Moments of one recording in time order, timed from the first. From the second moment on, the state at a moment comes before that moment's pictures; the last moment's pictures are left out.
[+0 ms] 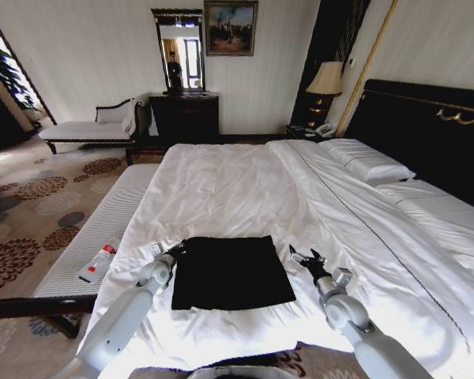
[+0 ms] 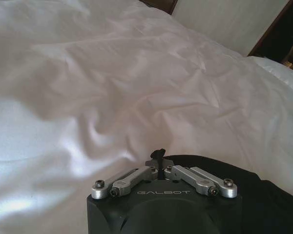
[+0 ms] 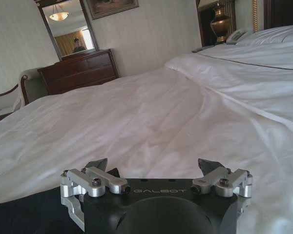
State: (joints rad) left arm 0.93 -1.06 -0.13 -1.50 -1.08 0.25 -0.31; right arm -1.38 0.93 0.40 1.87 0.88 -0.05 0.25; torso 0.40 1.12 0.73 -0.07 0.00
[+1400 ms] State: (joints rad) left arm 0.94 -1.00 -0.12 -1.60 -1.11 0.24 -0.35; right arm -0.84 1.00 0.12 1.41 1.24 -0.39 0.16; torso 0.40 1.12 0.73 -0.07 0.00
